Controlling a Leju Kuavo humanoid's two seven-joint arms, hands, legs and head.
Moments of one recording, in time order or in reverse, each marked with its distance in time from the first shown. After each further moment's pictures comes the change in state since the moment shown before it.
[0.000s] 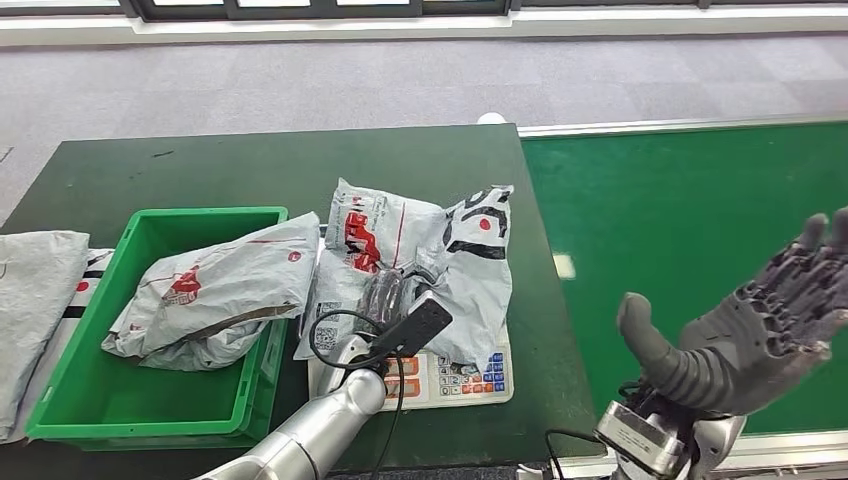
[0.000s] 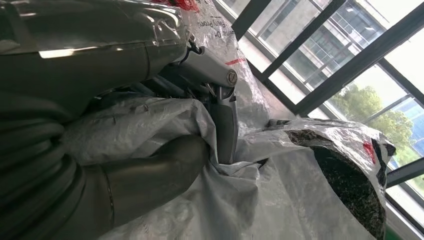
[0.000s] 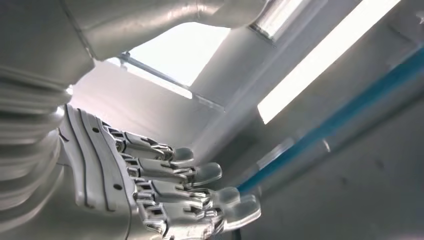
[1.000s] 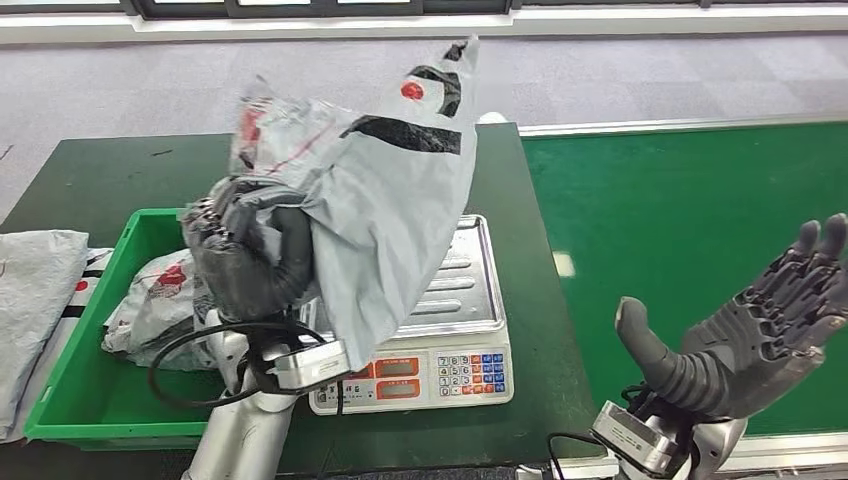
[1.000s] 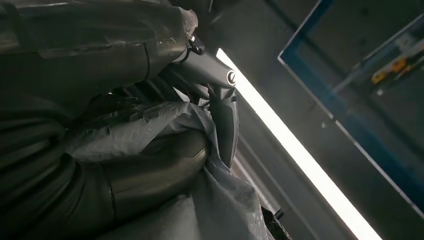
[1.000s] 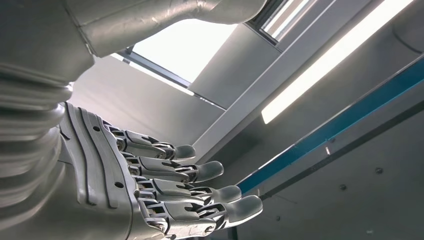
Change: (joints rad) left arm 0.249 0.034 0.181 -1.079 -0.334 0.123 -0.259; right arm 0.012 0.000 -0.025 0.008 0.005 -0.009 -0.003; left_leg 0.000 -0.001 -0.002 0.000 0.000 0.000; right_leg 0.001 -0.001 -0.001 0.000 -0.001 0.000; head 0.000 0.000
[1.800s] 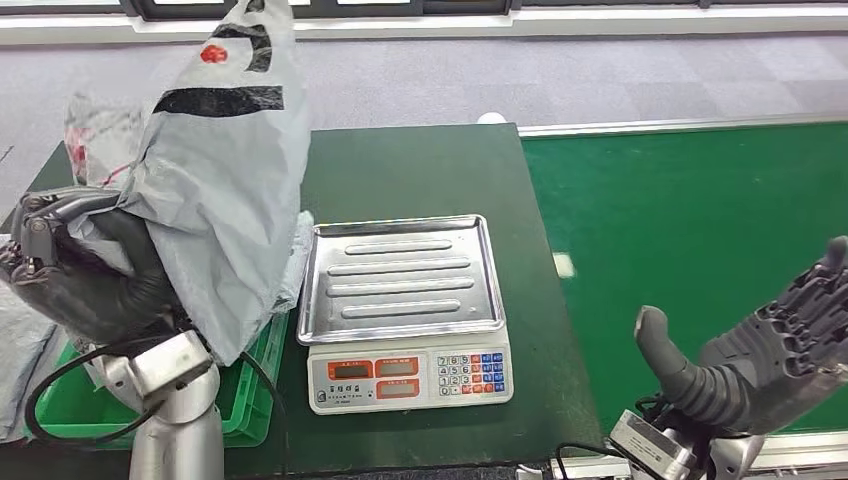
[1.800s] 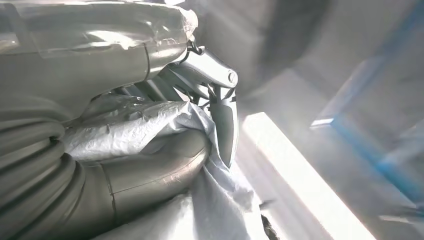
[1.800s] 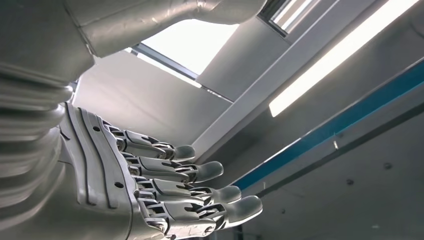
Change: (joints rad) left arm 0.072 0.021 0.267 -0.190 0.108 -0.002 0.008; right arm 0.040 0.002 -0.036 -0.044 -0.008 0.000 0.006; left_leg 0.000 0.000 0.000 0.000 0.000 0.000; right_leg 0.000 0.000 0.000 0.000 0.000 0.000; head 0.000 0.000
